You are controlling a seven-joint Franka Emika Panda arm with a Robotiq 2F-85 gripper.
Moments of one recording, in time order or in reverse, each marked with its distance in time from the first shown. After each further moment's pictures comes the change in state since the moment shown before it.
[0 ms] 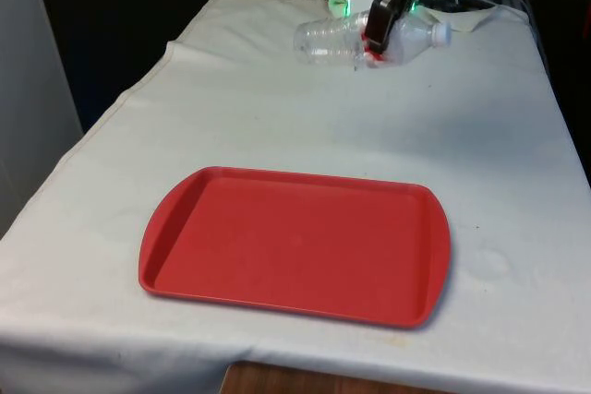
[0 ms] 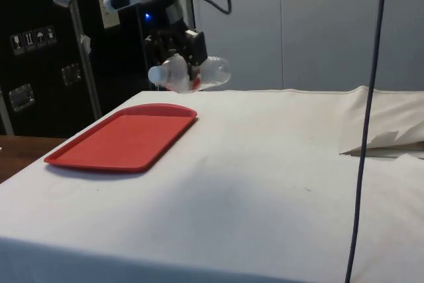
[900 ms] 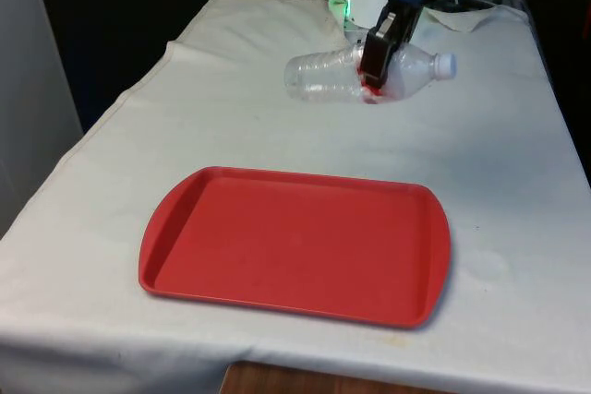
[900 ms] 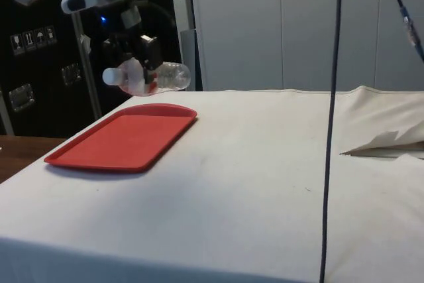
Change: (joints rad) arm -0.012 0.226 -0.011 0.322 0.034 -0.032 -0.054
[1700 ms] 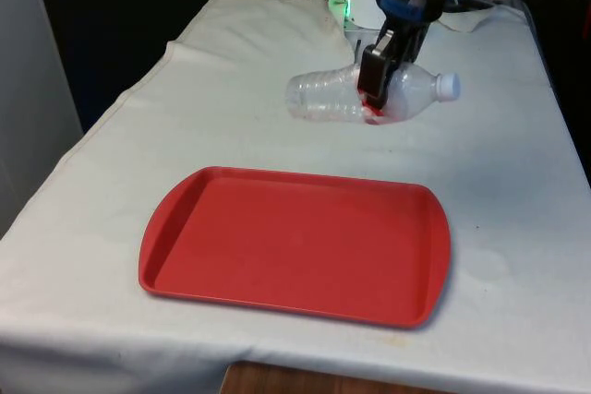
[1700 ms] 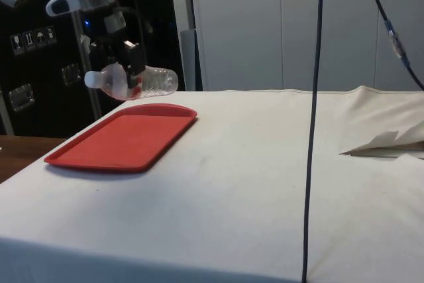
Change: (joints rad) arm -0.005 0.112 0.000 0.154 0.023 -0.011 0.065
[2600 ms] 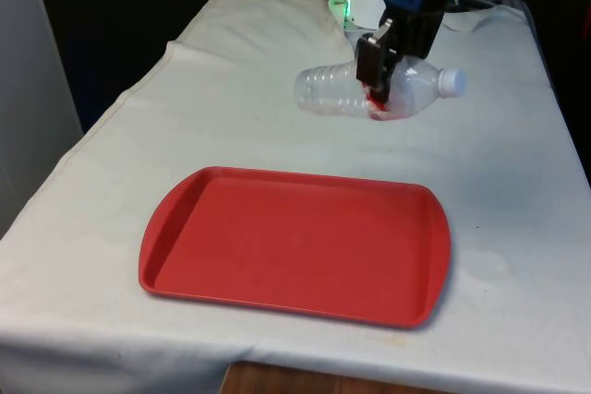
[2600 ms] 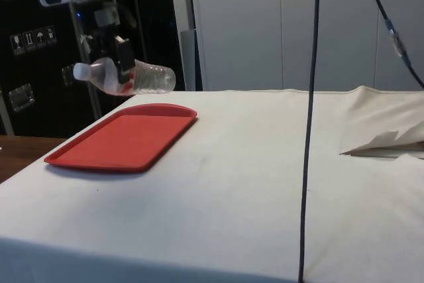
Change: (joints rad) arm -0.001 0.007 -0.002 0.054 0.035 -0.018 0.124
